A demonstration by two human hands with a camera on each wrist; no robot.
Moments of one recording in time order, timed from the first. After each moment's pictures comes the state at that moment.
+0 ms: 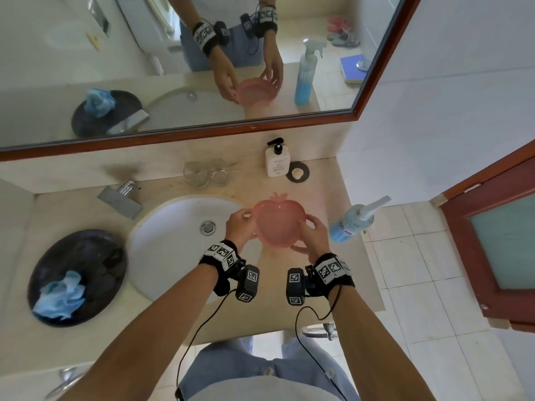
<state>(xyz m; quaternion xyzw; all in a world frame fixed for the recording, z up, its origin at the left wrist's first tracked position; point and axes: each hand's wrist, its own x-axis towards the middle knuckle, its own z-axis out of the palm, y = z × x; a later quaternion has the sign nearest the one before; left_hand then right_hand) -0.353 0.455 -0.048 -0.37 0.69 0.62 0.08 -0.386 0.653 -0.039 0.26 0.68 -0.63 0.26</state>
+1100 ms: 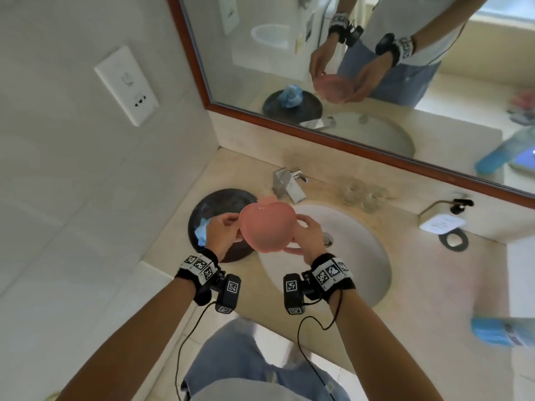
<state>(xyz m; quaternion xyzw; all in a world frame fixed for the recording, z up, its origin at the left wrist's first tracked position) -0.075 0.160 0.011 -0.51 0.60 0.59 -0.18 -0.243 0.306 0.002 0.00 0.70 -0.55 0.45</state>
